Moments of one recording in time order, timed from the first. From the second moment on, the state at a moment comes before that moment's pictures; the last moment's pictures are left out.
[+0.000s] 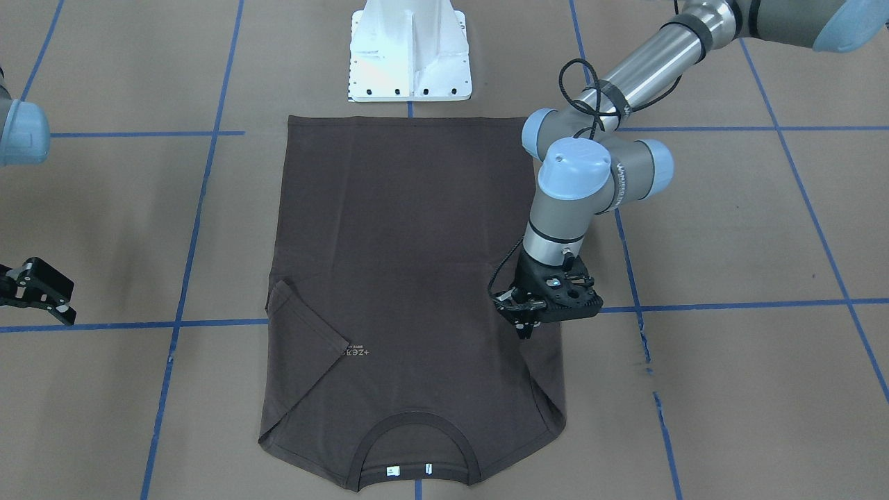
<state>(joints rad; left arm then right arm) -0.71 -2.31 -1.28 -2.05 -1.72 -1.28 1.17 -1.23 1.59 -1.22 2.18 0.53</state>
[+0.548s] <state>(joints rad) -0.70 -2.33 -1.27 -2.05 -1.72 -1.28 1.17 -1.23 1.59 -1.22 2.18 0.53</state>
